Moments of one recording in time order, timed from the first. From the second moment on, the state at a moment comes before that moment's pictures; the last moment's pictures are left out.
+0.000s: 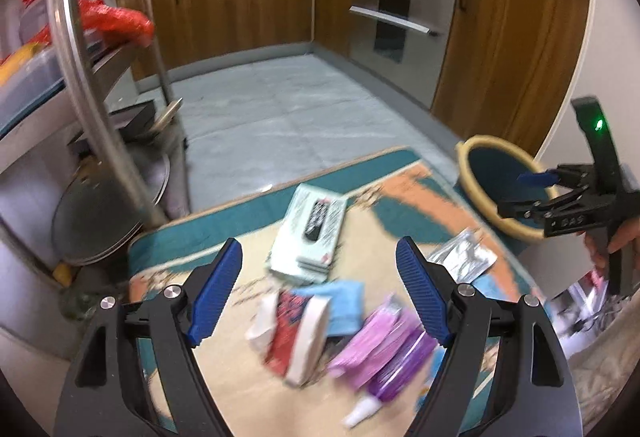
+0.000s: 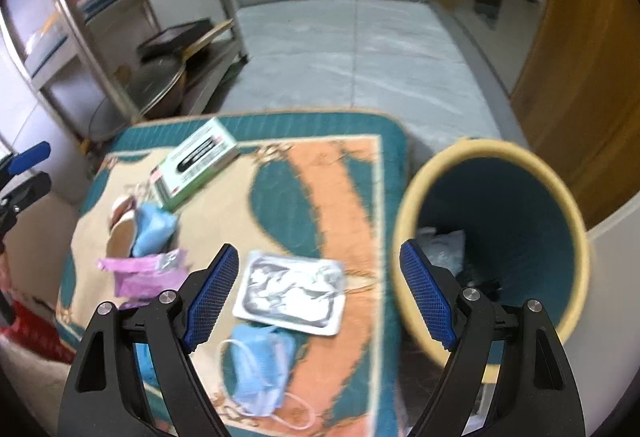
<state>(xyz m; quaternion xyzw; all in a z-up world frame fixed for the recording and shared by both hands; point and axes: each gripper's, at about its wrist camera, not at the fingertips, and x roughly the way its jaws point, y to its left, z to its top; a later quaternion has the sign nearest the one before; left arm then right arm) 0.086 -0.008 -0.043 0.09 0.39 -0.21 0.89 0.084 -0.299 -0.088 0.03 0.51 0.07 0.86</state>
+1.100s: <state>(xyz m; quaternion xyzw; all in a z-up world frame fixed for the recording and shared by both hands) 0.109 -0.009 -0.151 0.17 0.53 -0.19 0.81 0.092 -0.292 -0.163 0.07 0.64 0.06 0.76</state>
